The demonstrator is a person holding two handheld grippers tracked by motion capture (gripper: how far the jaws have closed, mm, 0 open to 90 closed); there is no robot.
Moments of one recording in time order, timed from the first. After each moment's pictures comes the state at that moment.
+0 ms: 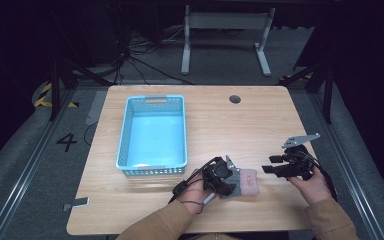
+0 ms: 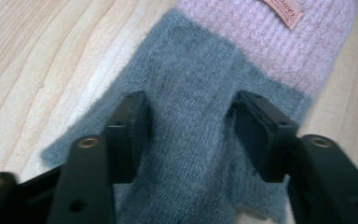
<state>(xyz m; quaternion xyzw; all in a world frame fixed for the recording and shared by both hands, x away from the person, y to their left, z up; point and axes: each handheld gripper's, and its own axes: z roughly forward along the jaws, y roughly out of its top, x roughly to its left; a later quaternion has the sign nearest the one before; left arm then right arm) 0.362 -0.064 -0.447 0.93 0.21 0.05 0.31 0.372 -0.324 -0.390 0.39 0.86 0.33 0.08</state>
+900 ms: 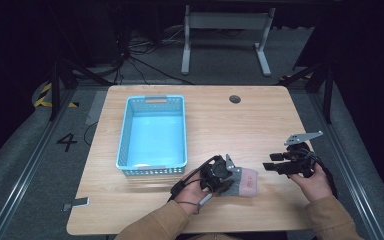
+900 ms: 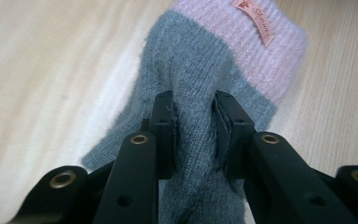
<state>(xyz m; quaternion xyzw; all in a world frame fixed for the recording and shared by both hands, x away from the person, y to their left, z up) 0.351 -0.049 -0.410 0.93 0.19 0.07 0.32 0.377 -0.329 -0.388 0.39 0.85 0.34 0.07</state>
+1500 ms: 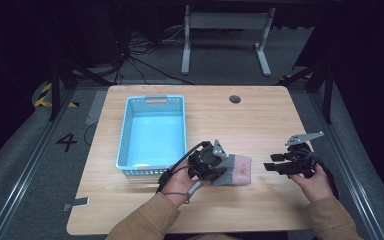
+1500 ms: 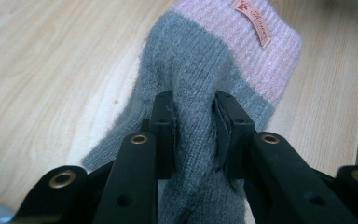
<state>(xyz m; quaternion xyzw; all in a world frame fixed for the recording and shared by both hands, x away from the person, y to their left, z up) 0.366 -0.016 -0.369 0.92 0.19 0.07 0.34 0.377 -0.333 -0.390 0.40 0.85 0.34 0.07</state>
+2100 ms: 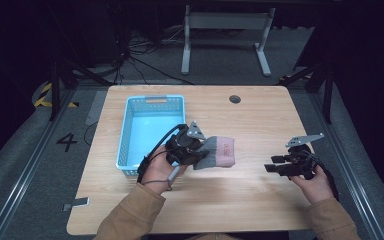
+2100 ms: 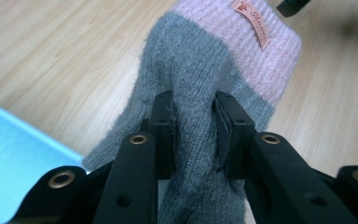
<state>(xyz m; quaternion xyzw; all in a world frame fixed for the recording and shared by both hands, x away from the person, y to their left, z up) 0.383 0.039 -0.332 0.90 0.23 0.09 0.36 0.375 -0.335 -0.395 0.40 0.85 0.34 0.07</state>
